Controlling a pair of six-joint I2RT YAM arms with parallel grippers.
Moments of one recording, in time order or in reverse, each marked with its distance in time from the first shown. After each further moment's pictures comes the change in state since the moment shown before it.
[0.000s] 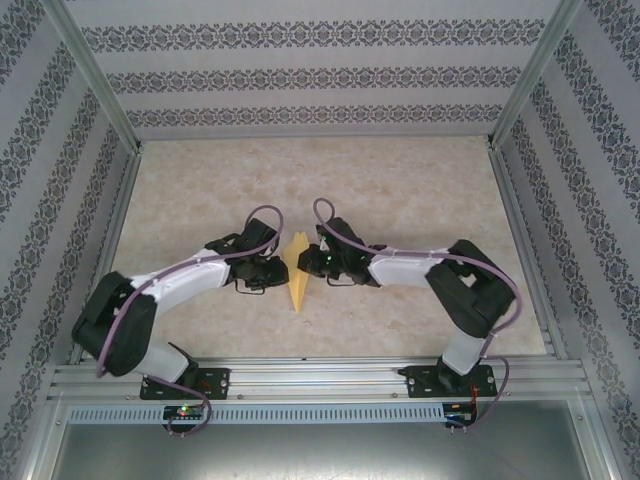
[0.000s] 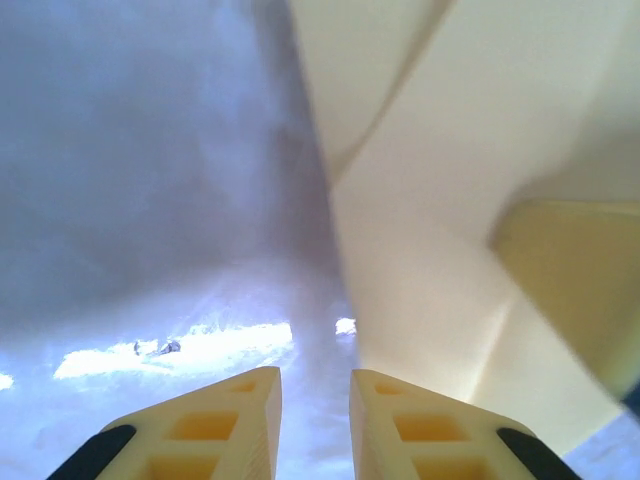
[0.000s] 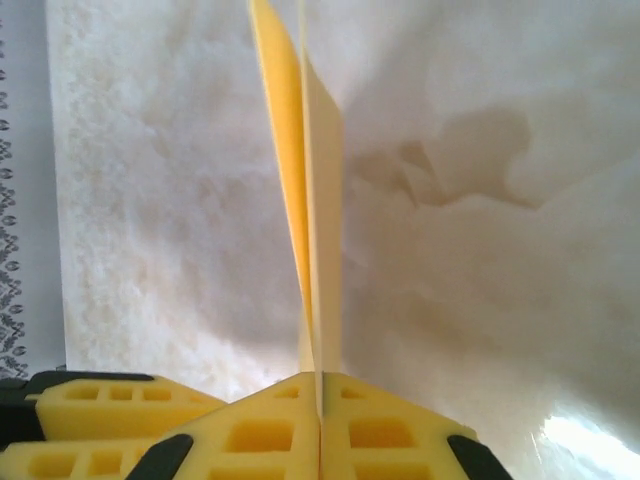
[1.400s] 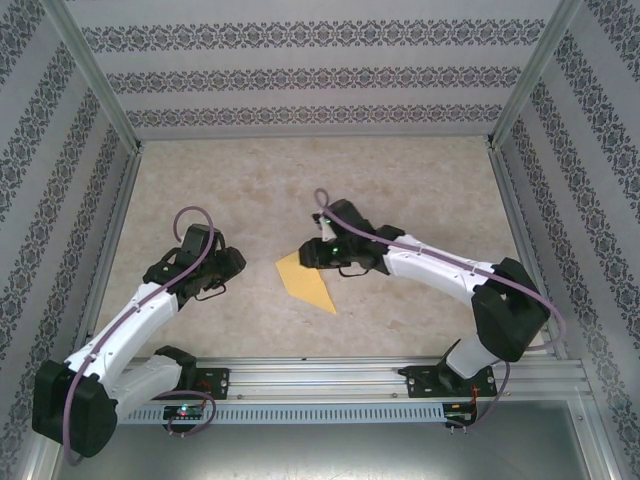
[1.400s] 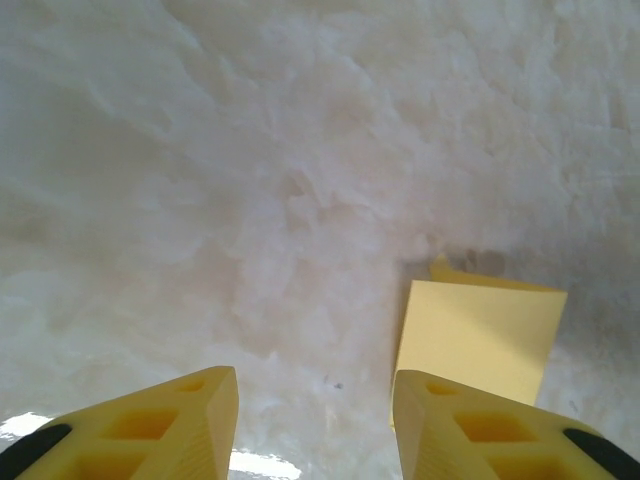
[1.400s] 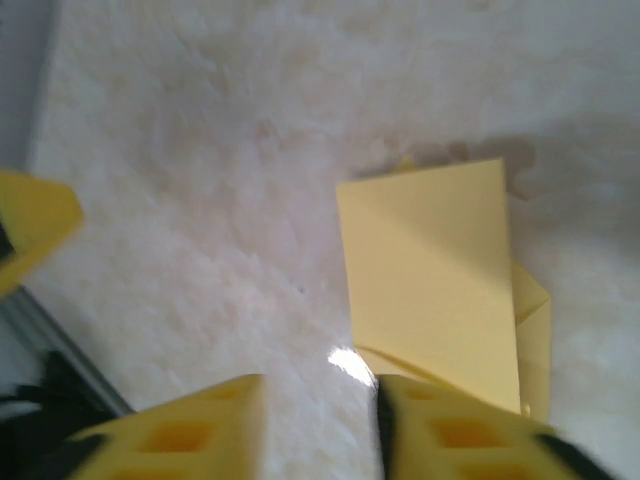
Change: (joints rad) left arm 0.243 -0.413 -0.151 -0.096 -0.131 -0.156; right arm -0.007 -0.157 0.111 -0.352 -0.045 -0.261
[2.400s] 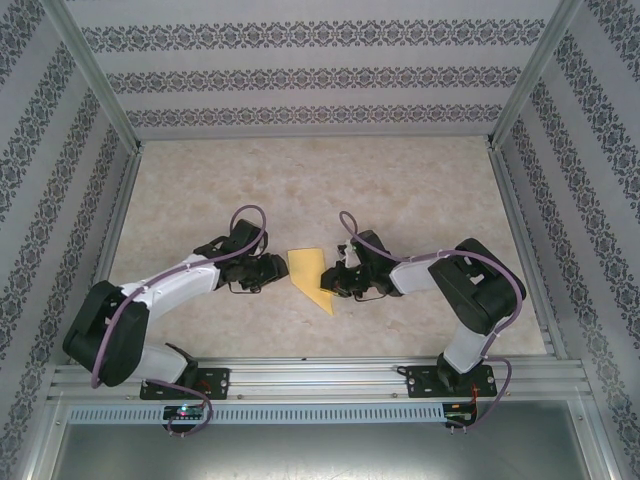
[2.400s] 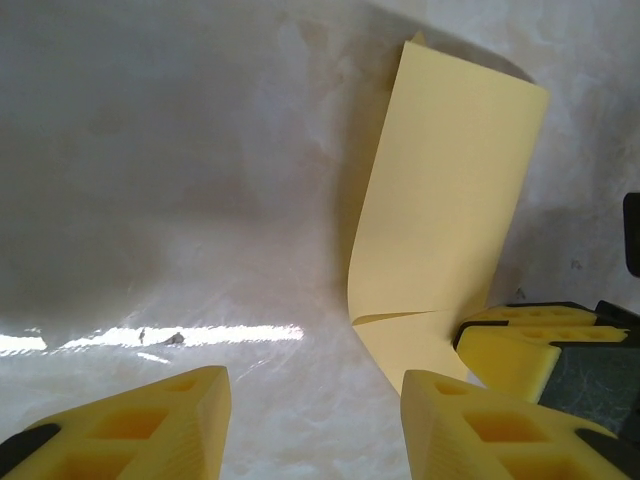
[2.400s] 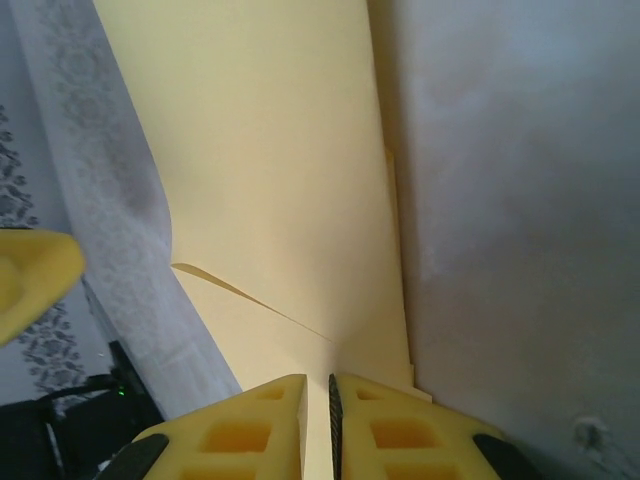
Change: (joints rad) left arm -0.185 0.396 0.080 0.185 0.214 -0.005; right arm -0.131 0.198 -0.392 0.565 -0.296 0.279
